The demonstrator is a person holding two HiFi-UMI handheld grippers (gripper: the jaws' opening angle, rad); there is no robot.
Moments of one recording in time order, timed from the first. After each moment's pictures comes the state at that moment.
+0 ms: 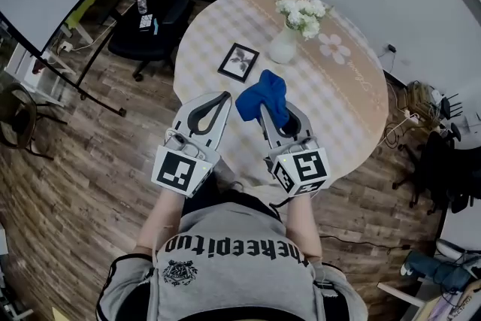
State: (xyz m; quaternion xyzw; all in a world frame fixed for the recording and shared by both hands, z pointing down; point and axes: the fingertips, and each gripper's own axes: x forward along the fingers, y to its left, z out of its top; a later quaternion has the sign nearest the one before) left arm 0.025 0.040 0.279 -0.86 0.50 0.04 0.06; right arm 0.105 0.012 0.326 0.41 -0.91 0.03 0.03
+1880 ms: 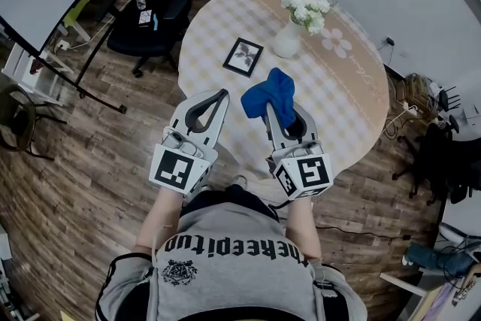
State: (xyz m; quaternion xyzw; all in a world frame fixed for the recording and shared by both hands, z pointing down) left arm -0.008 0.051 0.278 -0.87 0.49 0.04 0.05; right arm 0.090 0.031 0.312 0.44 -0.90 0.02 0.01
